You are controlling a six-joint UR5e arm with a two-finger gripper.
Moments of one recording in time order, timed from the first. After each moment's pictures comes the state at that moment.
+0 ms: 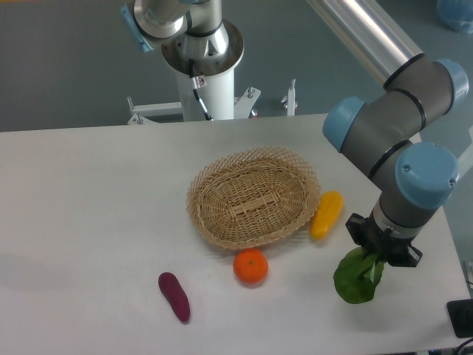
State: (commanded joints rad) arm 2.60 -2.24 -1.08 -1.34 1.57 1.28
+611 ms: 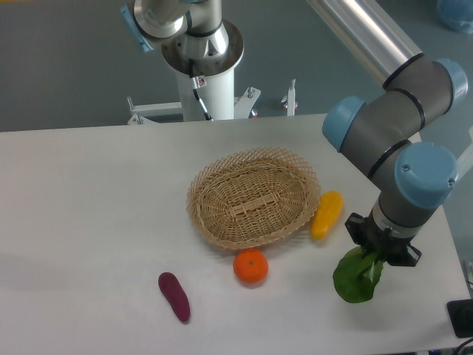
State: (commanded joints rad) arm 2.60 -2.23 -1.08 -1.34 1.57 1.28
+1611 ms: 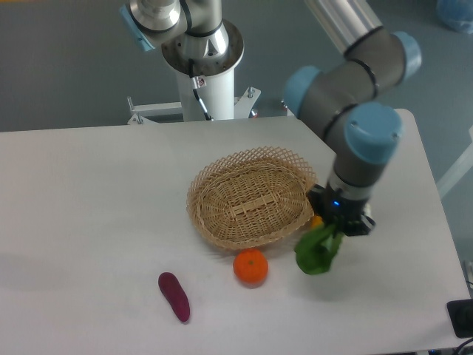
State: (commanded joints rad) arm 2.59 -1.93 -1.62 -1.09 1.49 1.40
